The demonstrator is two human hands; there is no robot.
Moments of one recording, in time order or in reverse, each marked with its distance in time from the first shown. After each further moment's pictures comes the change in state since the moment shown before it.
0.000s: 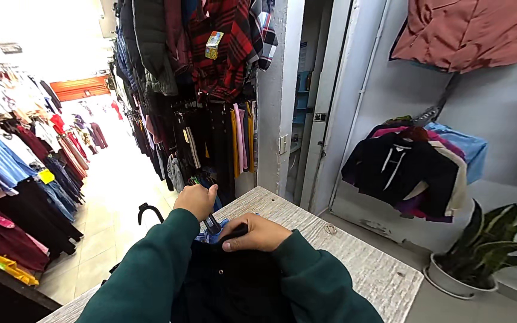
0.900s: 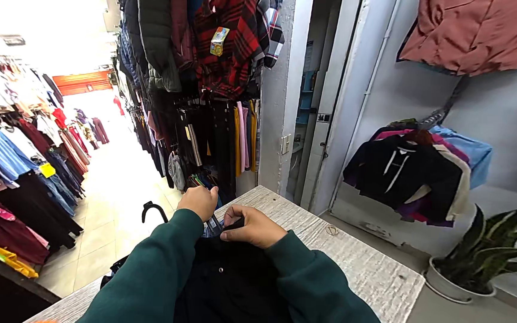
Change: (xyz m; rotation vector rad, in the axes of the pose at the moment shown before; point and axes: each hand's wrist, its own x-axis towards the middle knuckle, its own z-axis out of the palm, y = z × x) left_hand 0.004 0.000 0.011 -0.043 -0.051 -0.116; right_hand 0.011 0.009 0.008 0.018 0.277 0.171
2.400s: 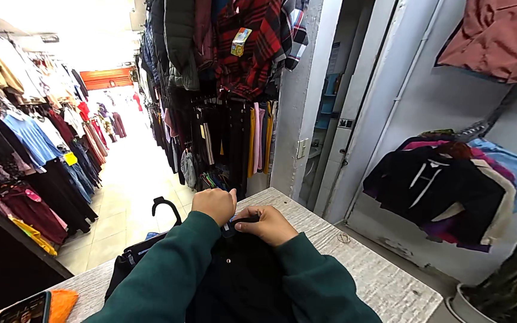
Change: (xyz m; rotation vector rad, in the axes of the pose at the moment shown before) left_hand -0.038 0.020 0.006 0.407 0.085 0.087; right_hand -0.006 0.005 -0.005 -0.078 0.138 -0.028
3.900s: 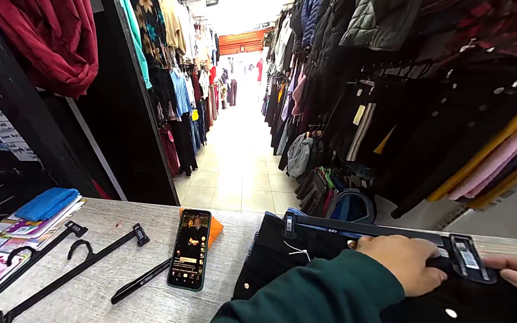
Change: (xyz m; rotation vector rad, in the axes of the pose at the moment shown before) left_hand -0.036 -0.062 0.101 -0.811 -0.049 0.213; right_hand -0.018 -0.013 0.017 -0.154 0.032 -0.118
